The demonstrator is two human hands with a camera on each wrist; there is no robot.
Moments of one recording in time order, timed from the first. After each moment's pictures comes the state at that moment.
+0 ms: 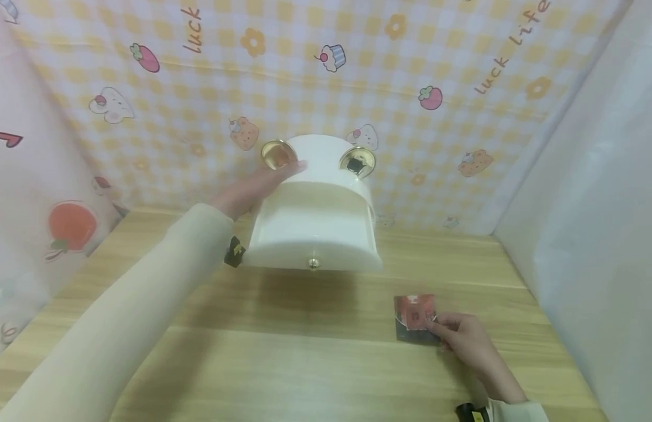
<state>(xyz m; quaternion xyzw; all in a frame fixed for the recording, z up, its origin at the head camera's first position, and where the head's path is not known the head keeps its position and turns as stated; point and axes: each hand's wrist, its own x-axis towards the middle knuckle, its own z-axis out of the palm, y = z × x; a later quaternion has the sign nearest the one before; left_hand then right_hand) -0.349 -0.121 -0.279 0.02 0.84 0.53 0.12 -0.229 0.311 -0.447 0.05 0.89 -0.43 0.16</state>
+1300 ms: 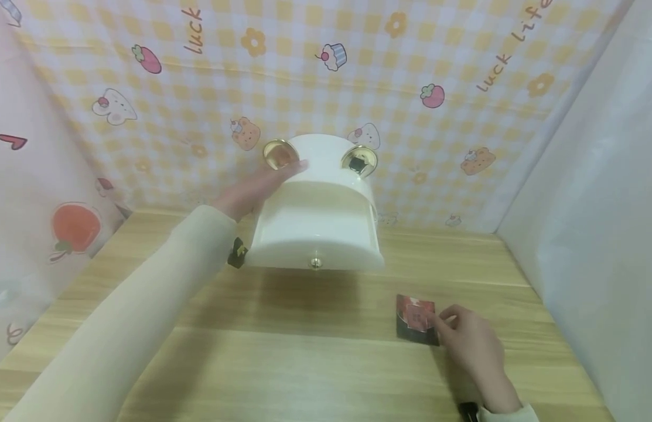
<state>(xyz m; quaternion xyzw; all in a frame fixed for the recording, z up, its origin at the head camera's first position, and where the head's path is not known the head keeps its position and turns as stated) -0.347 -0.121 -0.278 0.00 0.85 0.51 0.13 -0.215 0.290 -0.423 0.01 0.98 -0.21 0.03</state>
